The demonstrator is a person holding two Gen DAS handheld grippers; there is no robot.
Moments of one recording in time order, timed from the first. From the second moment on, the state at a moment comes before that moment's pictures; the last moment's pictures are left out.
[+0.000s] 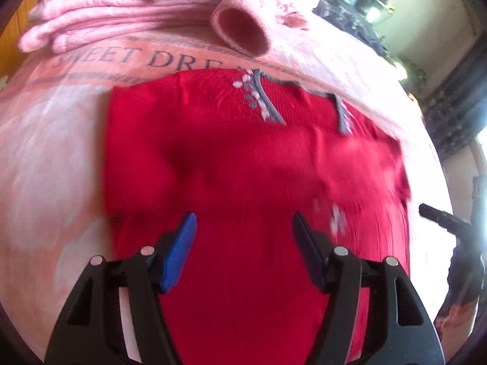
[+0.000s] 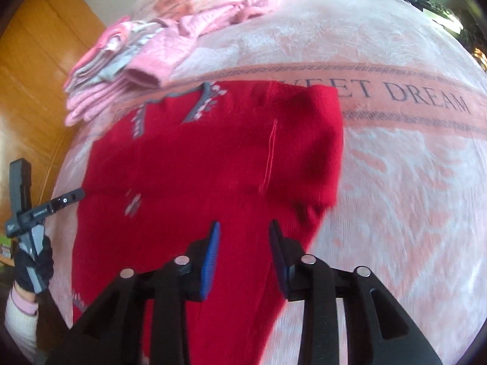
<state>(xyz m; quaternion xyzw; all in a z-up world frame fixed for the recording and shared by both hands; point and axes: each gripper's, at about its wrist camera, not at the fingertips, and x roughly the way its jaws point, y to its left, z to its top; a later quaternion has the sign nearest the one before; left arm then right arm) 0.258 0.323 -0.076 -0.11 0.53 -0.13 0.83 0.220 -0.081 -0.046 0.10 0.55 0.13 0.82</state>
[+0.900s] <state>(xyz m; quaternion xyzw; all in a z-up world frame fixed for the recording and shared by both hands) -0.004 0.377 -0.134 -0.14 0.63 -0.15 0.75 -0.033 -0.071 -0.097 0.11 0.62 0.15 0.77</state>
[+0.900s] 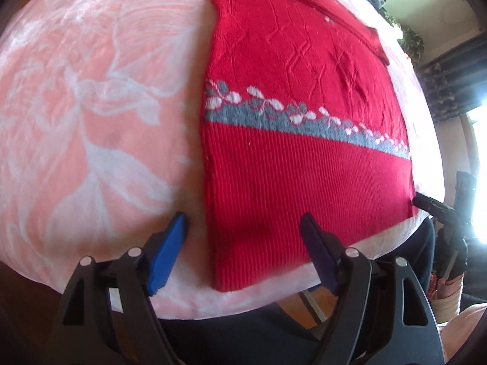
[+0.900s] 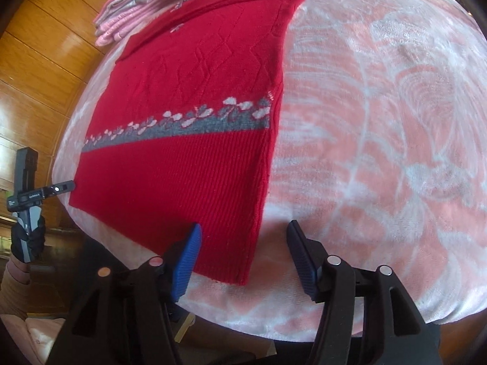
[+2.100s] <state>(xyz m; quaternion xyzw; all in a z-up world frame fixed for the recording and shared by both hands) 0.013 0.391 -0.074 -0.31 0.55 -0.21 0.75 -0.008 -0.084 -0.057 0.27 0.55 0.27 0.75</state>
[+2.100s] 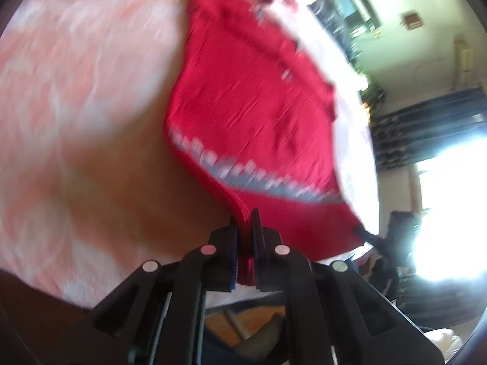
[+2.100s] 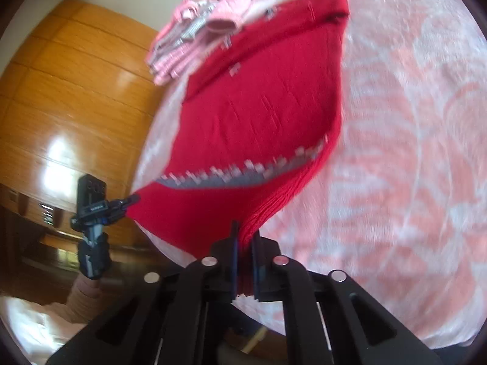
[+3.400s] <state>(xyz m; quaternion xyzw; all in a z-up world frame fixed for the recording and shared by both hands) 0.210 0.438 -0.093 -0.28 0.50 -0.09 0.82 0.208 -0.146 -0.086 0.31 0.52 0.16 0.78</state>
